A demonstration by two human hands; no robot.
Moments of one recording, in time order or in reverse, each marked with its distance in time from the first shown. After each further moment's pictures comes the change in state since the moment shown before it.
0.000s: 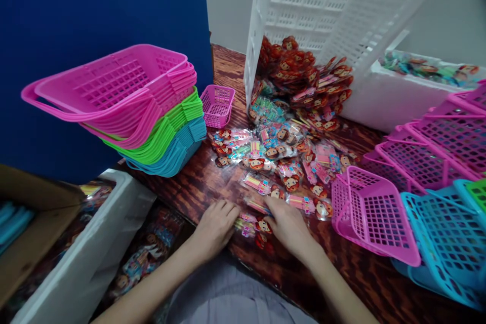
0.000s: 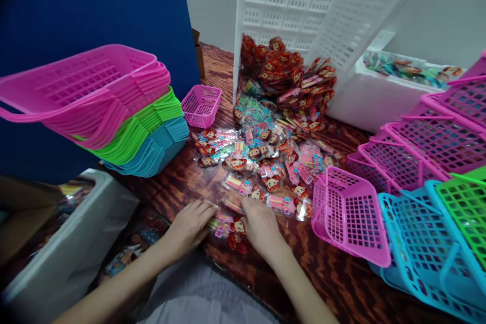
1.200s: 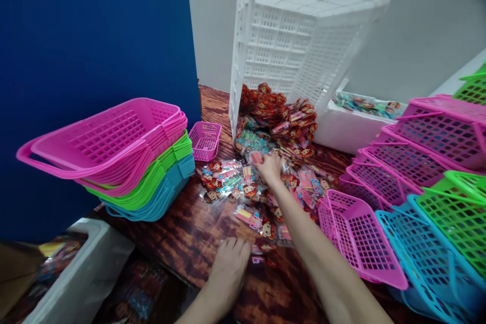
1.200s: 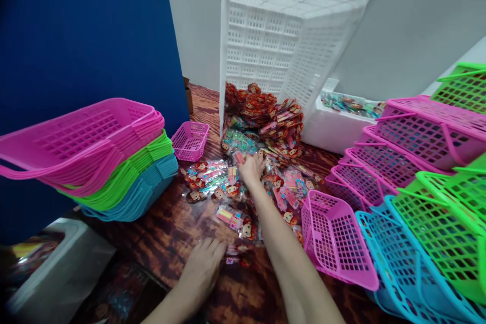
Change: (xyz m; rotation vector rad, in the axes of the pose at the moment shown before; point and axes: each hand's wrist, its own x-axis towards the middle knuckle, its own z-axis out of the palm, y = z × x) left_hand 0.041 0.029 0.039 0.095 0.003 -0.025; right_hand 0.184 0.036 -0.087 -0.179 0.491 0.393
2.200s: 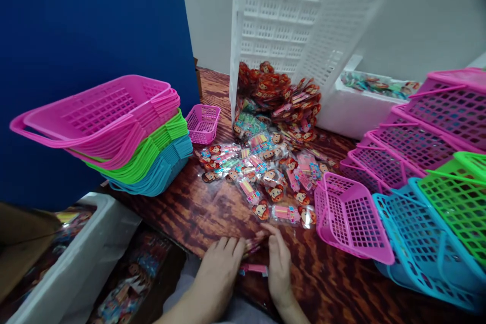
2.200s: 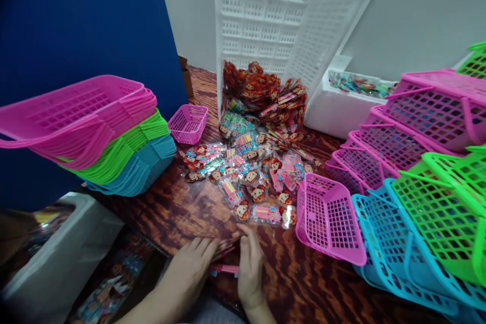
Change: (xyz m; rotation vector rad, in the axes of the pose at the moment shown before) left_hand -0.043 0.036 -0.033 -0.014 -0.203 -0.024; right_hand -0.284 0.049 0.048 1.197 0.057 0.146
